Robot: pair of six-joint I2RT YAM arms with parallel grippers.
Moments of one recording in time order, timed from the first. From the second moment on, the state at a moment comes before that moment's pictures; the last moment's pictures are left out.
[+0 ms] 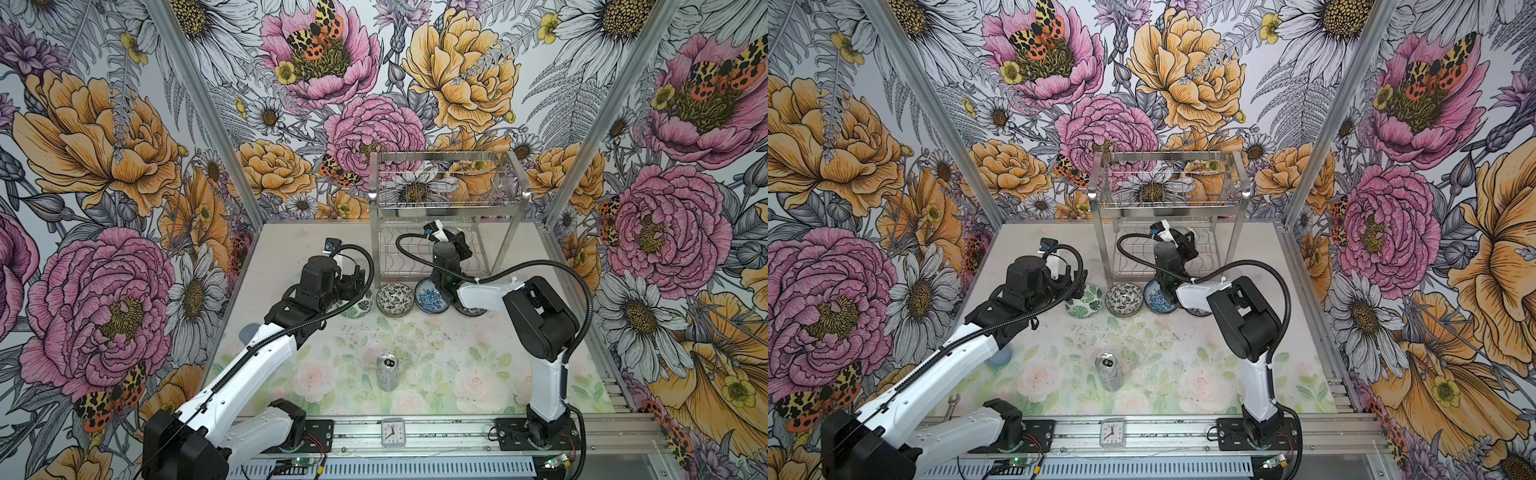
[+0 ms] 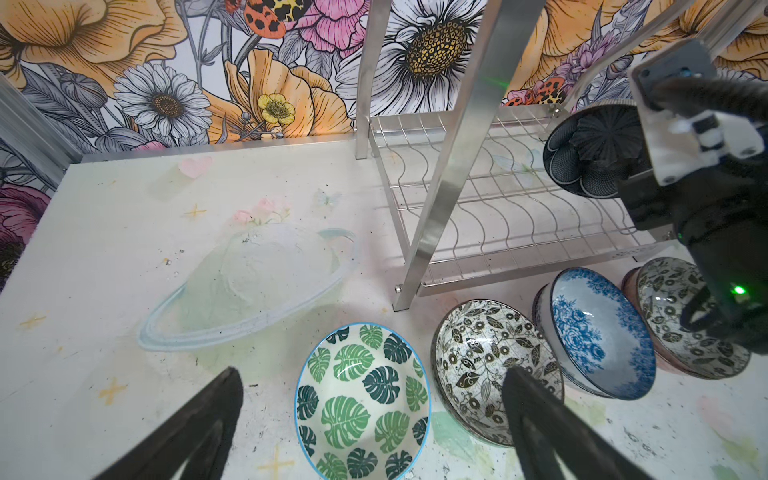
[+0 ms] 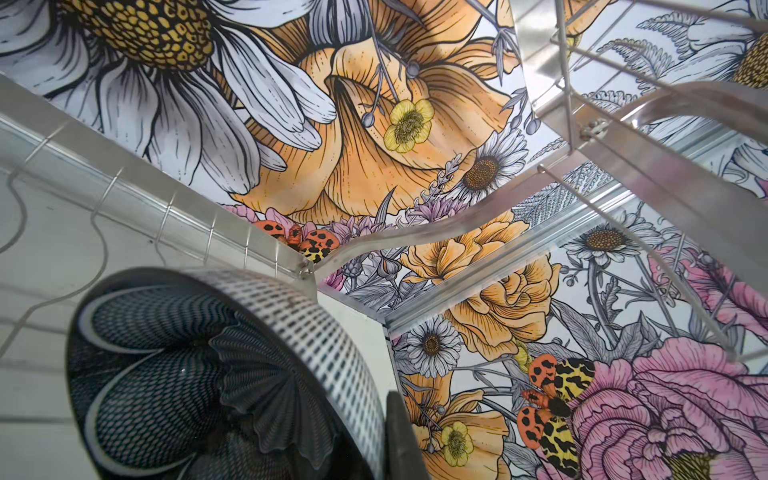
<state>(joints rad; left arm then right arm) -0.45 1.07 0.90 -0.32 -0.18 -0.18 0.53 2.03 1.22 0.71 1.00 -0.83</state>
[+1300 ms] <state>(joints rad) -0.40 1.07 0.90 -0.29 -0.13 -0.18 0.35 2.50 1.87 0.50 1.13 -0.96</state>
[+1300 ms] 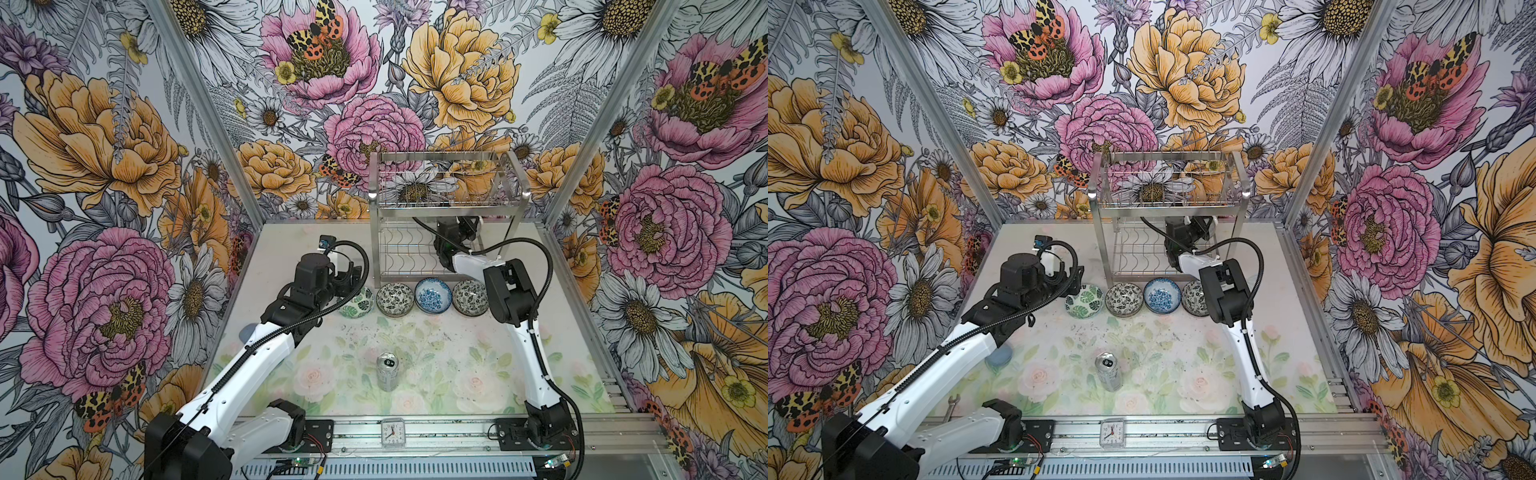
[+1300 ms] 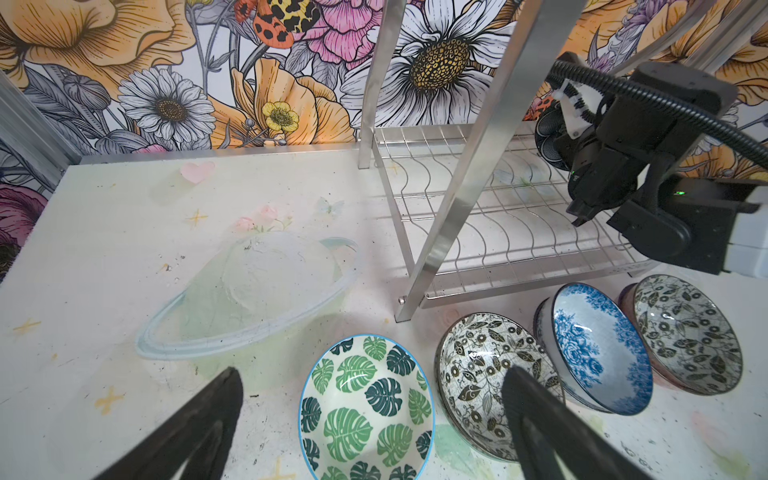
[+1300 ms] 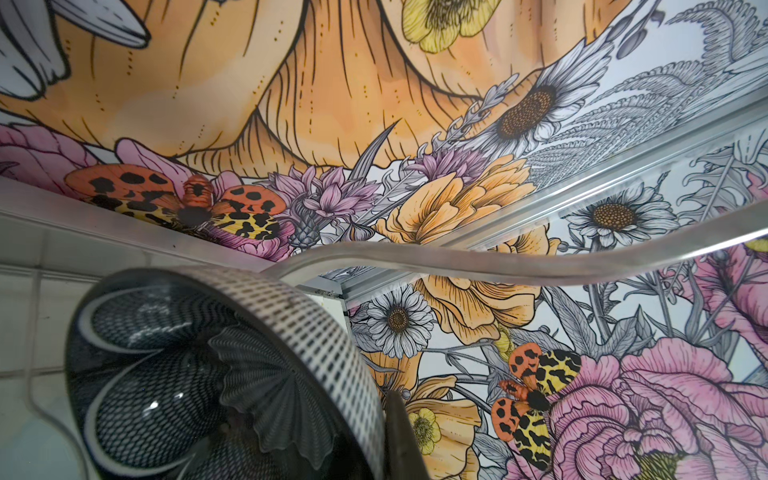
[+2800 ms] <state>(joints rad) -0.39 1.07 0.89 -0.28 -0.09 -0.19 0.39 2.18 1.56 0.26 1.06 -0.68</state>
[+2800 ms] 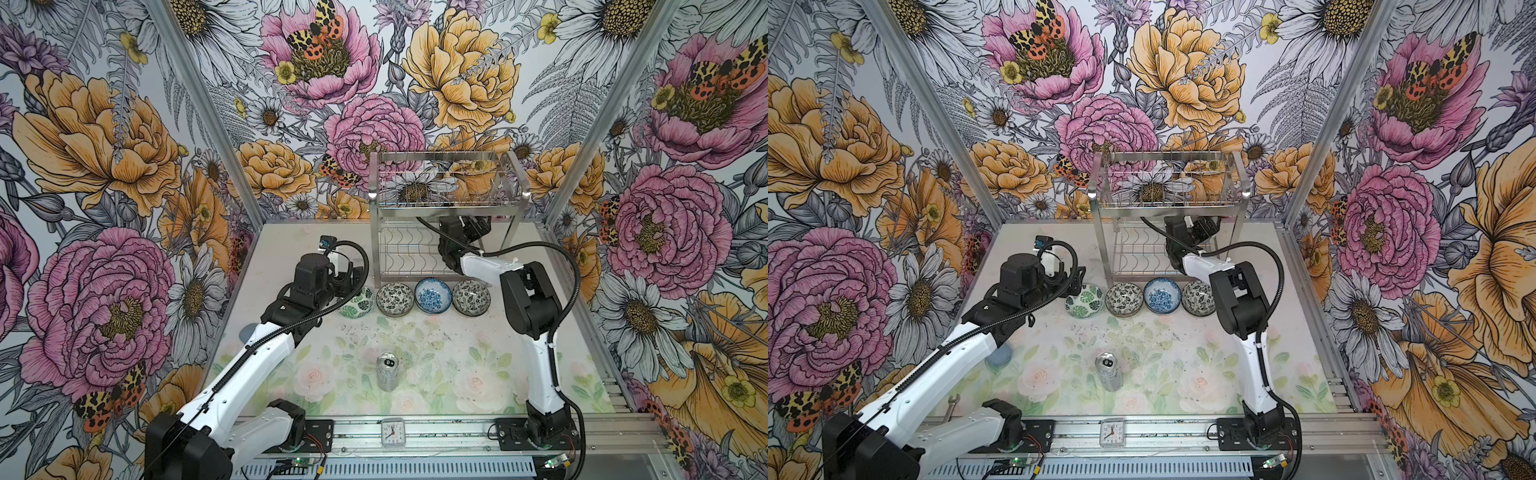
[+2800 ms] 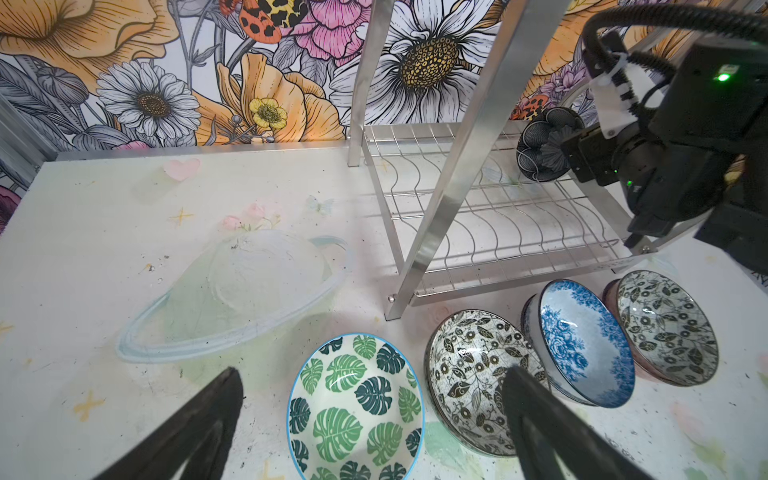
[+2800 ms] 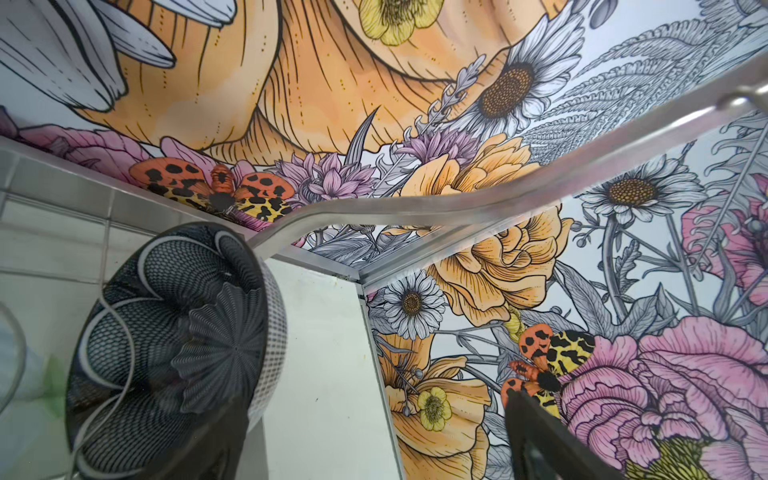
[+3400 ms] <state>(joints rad) -0.38 1.15 0.81 -0.24 -0.02 -0.28 0.50 1.63 1.11 -0.05 0.66 -0.25</state>
